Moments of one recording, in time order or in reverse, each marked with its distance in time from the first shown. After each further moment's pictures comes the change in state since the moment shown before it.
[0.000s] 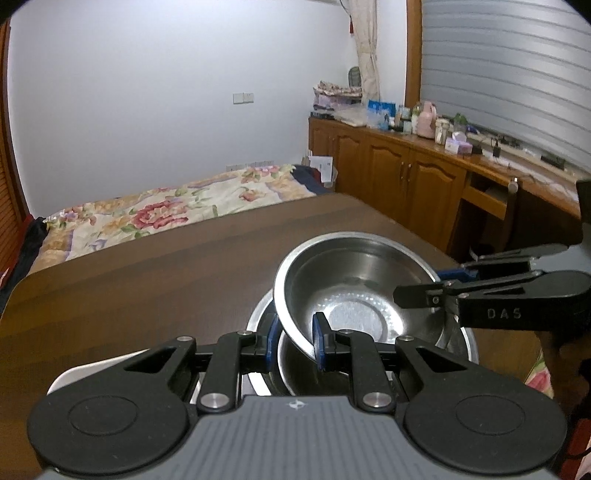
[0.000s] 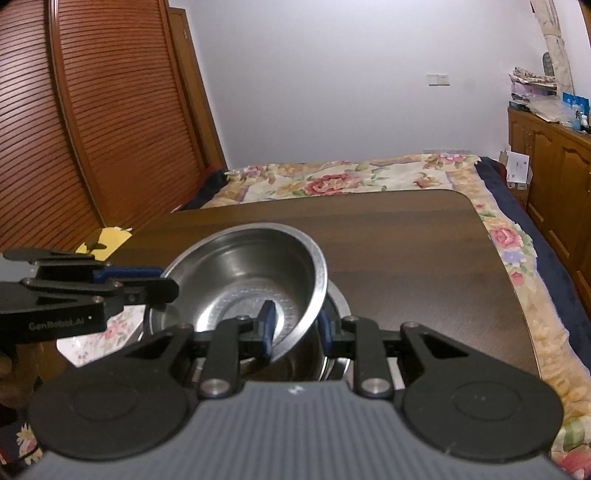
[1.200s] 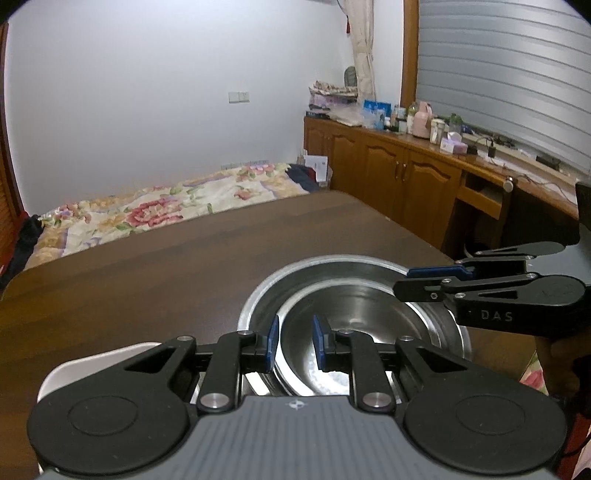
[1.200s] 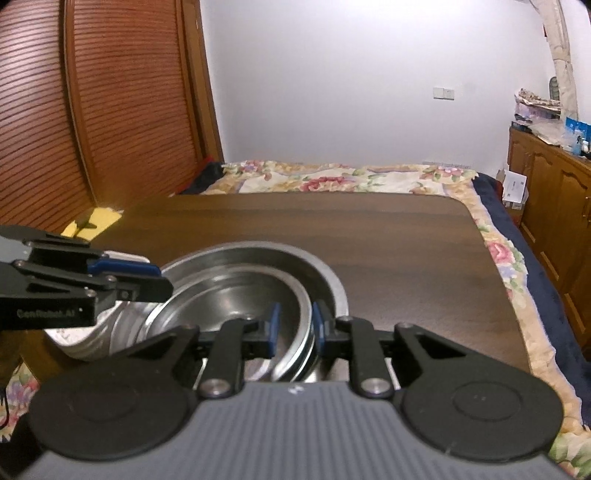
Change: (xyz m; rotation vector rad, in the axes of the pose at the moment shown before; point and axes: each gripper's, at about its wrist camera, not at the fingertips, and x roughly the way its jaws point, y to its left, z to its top) left arm -0.004 0.004 -0.006 -0.011 -0.016 -0.020; right arm 0.000 0.001 -0.005 -0.073 -0.026 -0.035
